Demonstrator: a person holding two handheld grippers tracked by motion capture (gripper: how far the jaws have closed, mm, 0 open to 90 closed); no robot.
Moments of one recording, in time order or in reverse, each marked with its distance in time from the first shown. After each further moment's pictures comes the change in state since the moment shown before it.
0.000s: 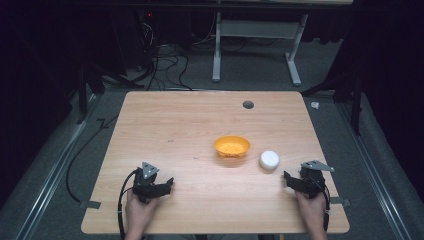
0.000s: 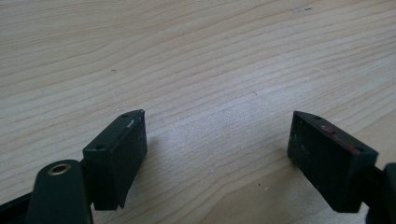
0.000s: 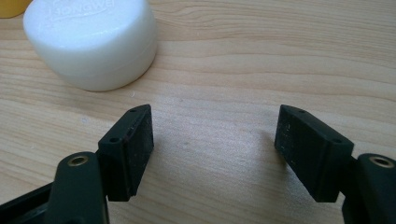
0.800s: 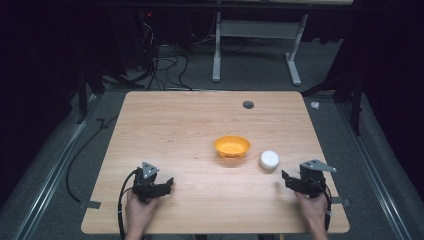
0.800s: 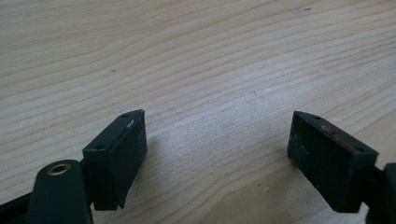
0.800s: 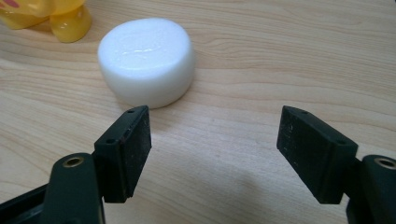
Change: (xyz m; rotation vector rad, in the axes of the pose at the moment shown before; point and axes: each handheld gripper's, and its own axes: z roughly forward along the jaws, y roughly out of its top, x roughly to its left) left arm 0.000 0.000 0.000 0.000 0.000 -0.001; right arm 0.013 0.011 -0.022 -0.046 0.050 -0.038
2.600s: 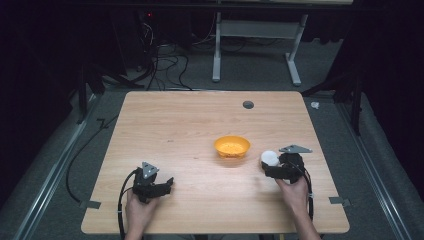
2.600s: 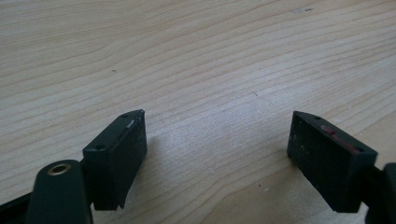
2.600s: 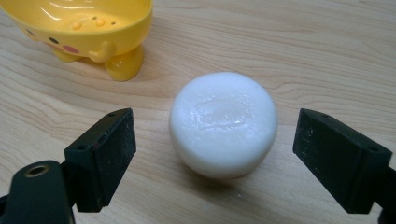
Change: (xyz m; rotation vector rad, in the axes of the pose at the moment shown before) left arm 0.000 0.000 0.000 0.000 -0.001 -0.001; right arm 0.038 0.049 0.031 0.070 0.078 -0.024
